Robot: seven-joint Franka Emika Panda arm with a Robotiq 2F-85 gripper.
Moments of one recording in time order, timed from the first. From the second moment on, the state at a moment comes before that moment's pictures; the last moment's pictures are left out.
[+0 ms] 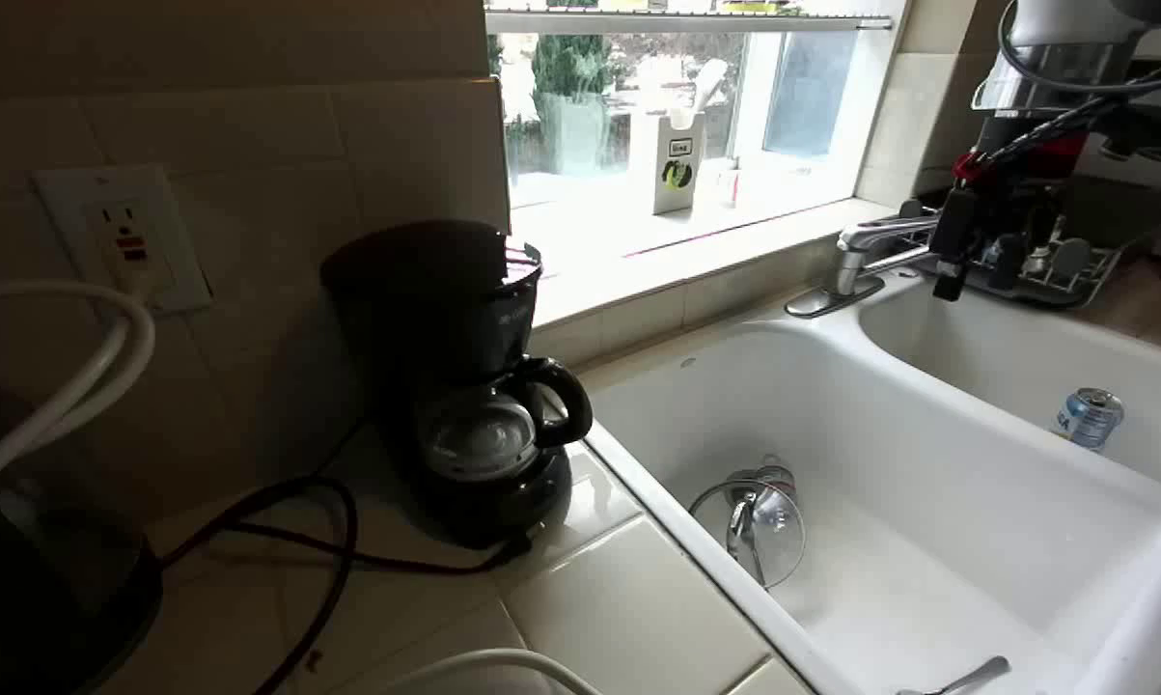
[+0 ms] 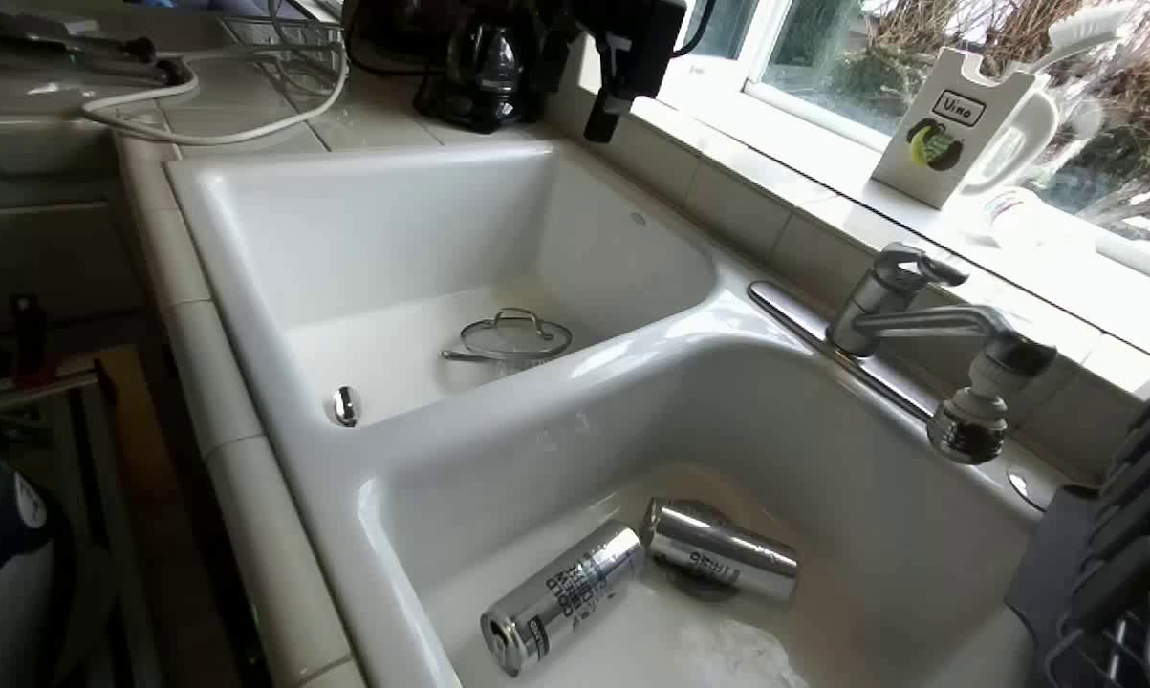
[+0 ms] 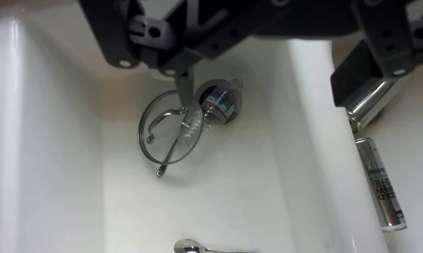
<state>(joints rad) -0.01 -0.32 -0.01 -2.23 0.07 1.84 0.12</state>
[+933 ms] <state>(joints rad) -0.01 -0.32 -0.01 -2.23 0.07 1.84 0.12</state>
